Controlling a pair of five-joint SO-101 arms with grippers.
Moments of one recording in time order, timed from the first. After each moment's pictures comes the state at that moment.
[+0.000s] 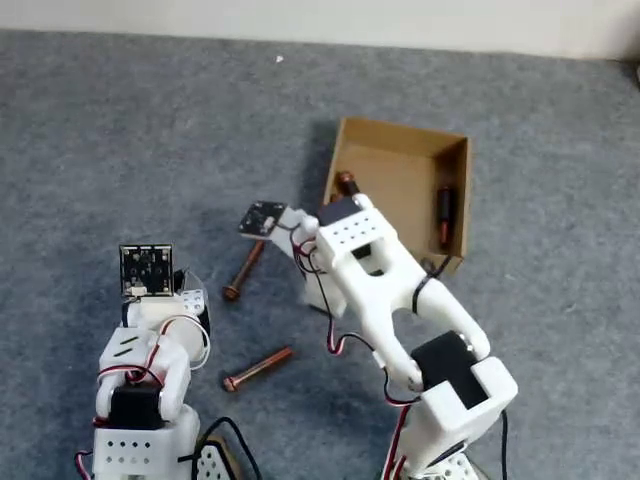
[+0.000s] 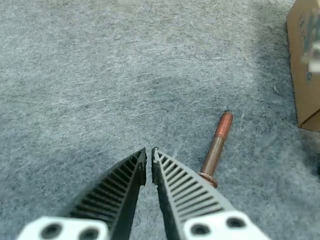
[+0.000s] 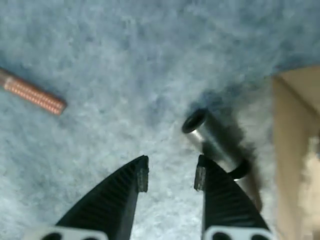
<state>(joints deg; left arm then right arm) -5.2 -103.3 96.0 52.9 7.7 -32.5 7.9 16.2 73.1 40.7</state>
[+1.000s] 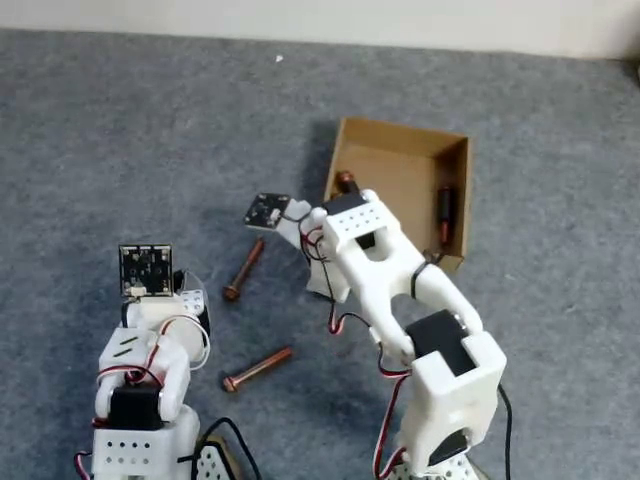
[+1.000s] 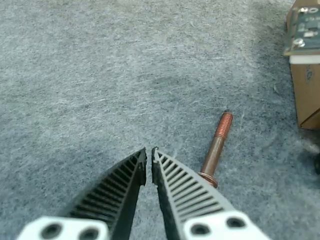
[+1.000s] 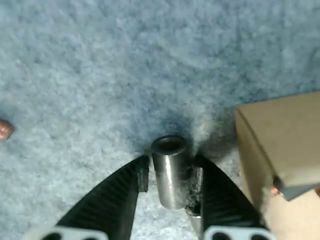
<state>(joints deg) -5.2 -103.3 96.0 52.9 7.7 -28.1 17.5 13.8 64.7 46.6</state>
